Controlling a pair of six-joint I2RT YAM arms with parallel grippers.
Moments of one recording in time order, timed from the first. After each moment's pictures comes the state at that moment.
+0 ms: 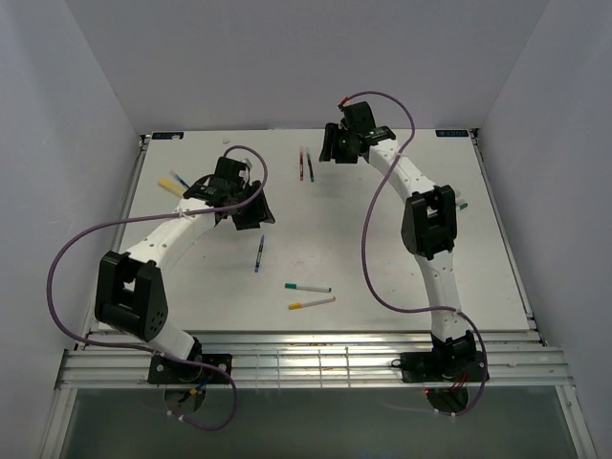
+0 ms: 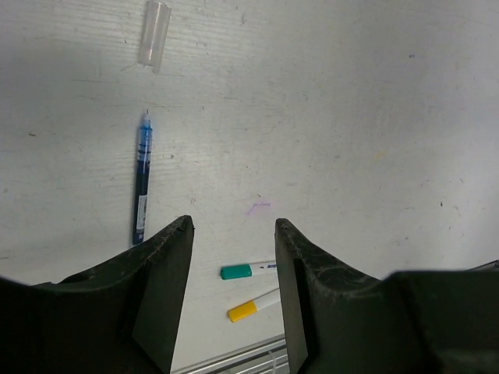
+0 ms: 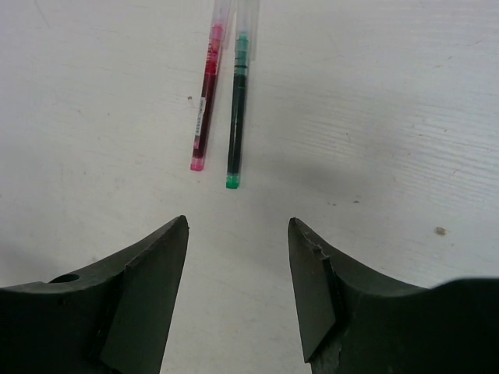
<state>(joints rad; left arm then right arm) -0.35 1.57 1.21 -0.58 0.15 -0.58 0.40 2.40 2.27 -0.61 -0.18 0.38</state>
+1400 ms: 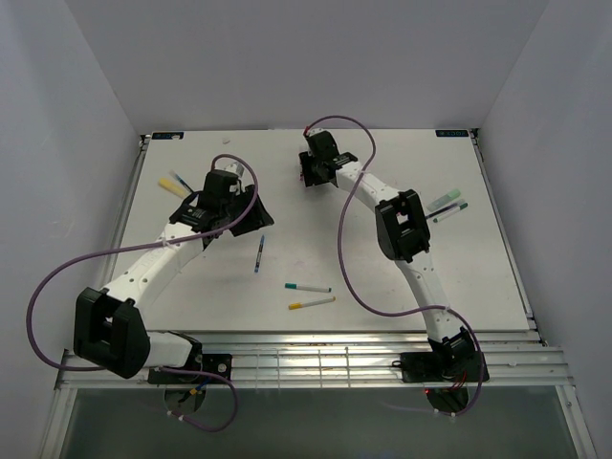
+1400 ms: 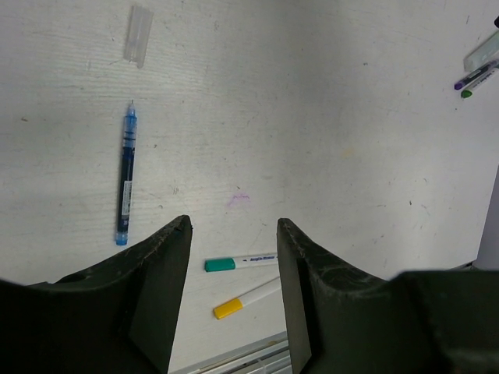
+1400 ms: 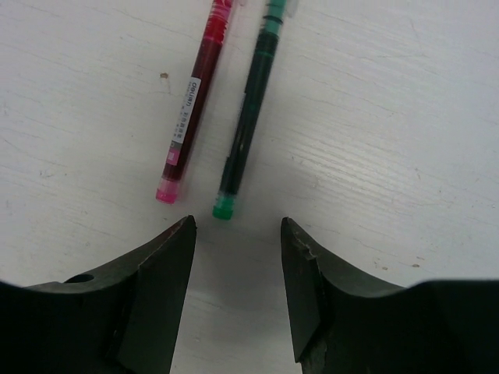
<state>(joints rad) -0.40 1.34 1.05 -0.48 0.12 -0.63 0.55 2.57 2.26 -0.46 0.10 0.15</state>
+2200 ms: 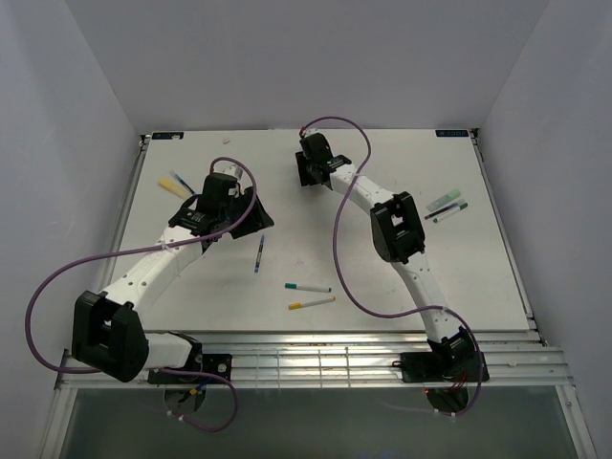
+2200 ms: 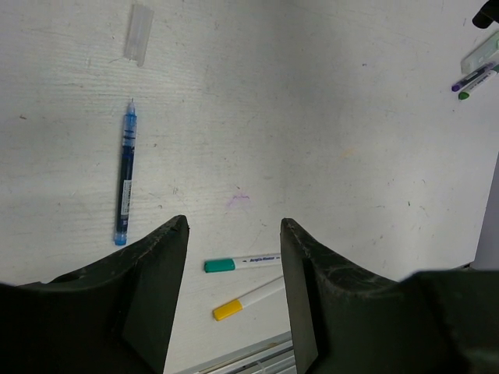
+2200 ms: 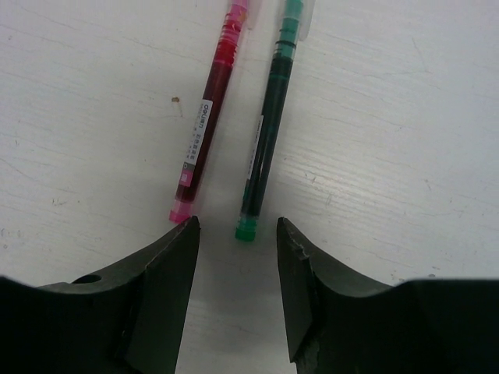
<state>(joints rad) -0.40 1.31 1.01 -0.45 0.12 -0.64 0.58 2.60 2.28 -0.42 0.18 0.18</state>
